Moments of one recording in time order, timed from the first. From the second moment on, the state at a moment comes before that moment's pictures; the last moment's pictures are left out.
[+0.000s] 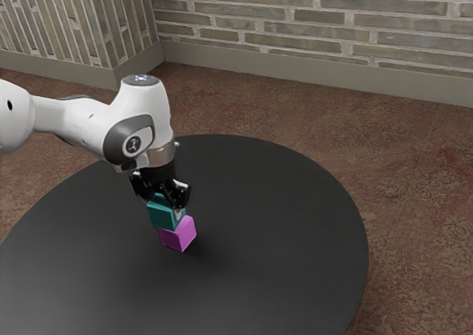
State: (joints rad) arm -0.27 0.06 0.20 -2.18 0.06 2.20 2.90
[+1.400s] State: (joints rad) arm -0.25 0.13 0.21 -2.17 0.05 2.27 2.90
